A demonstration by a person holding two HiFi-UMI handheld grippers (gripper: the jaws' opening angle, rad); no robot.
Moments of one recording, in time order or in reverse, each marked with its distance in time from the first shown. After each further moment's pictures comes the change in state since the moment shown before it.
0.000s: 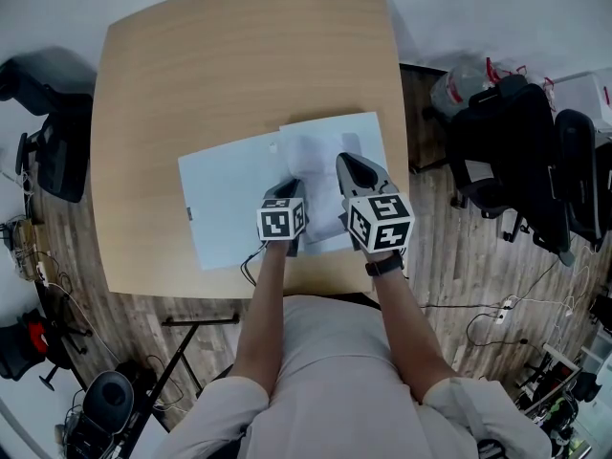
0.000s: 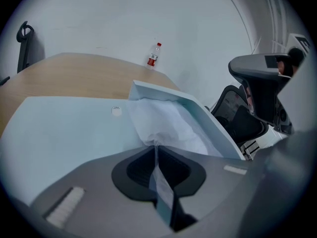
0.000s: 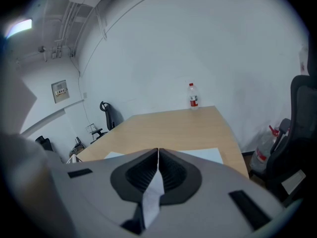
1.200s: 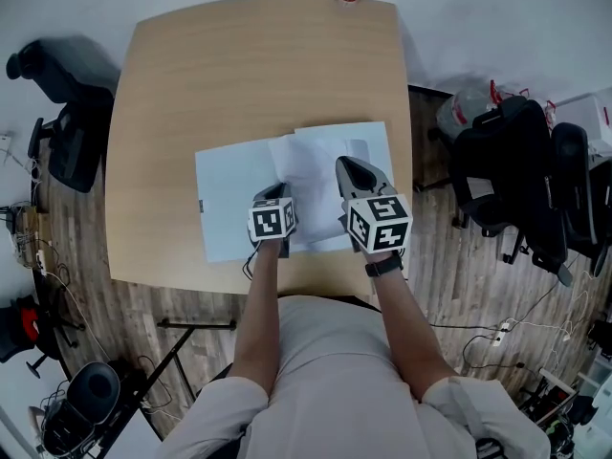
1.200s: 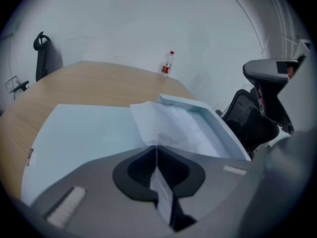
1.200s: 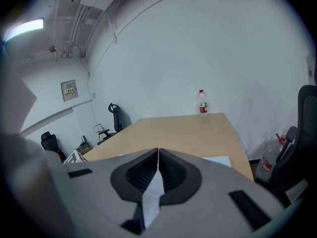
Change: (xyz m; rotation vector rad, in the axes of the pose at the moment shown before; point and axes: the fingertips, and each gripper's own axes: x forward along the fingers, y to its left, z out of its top) left arm -0.048 0.043 0.004 -0.040 -0.042 0.145; right arm -0.013 0.036 0.016 -0.060 -0.044 0.065
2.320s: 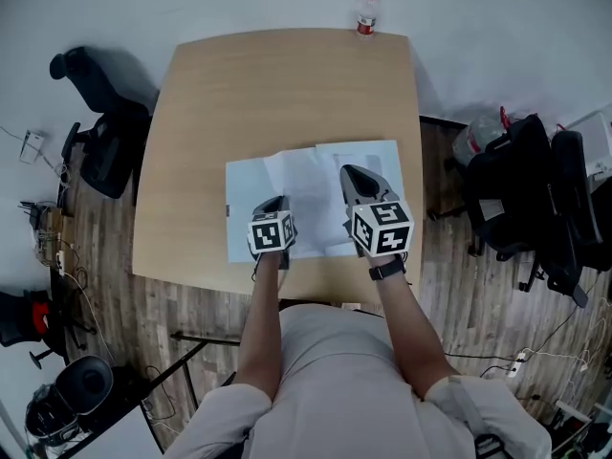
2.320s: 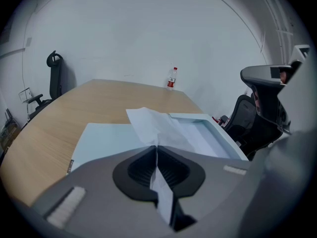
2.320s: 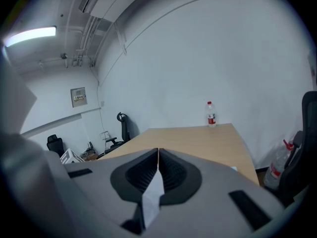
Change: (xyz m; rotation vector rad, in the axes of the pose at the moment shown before) left arm -0.078 0.027 0.017 0.027 -0.121 0.107; right arm -0.027 0.042 0.031 -0.028 -0.119 0.069
